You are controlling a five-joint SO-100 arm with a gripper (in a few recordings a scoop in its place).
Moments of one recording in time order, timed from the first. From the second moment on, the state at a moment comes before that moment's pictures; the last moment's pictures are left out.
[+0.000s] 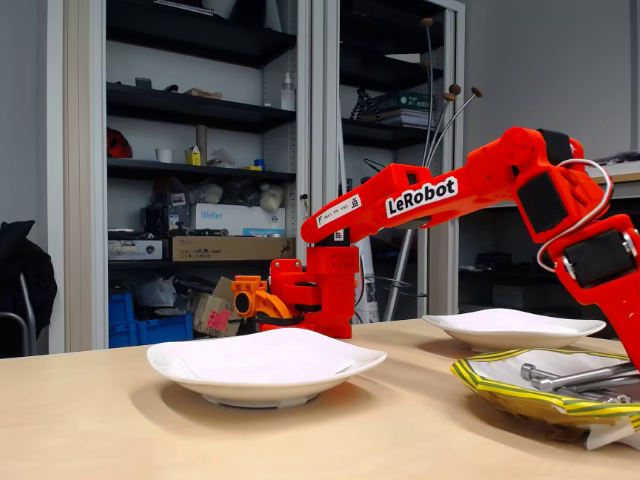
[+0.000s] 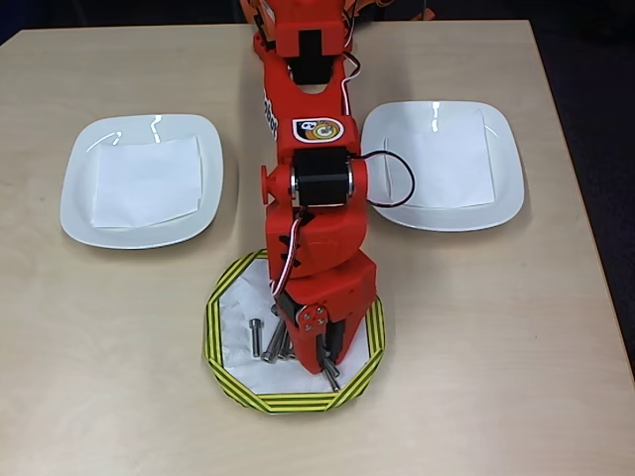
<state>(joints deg) -5.2 23.7 8.7 77.3 57.8</state>
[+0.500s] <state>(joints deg) -2.5 51.2 51.9 37.2 32.5</state>
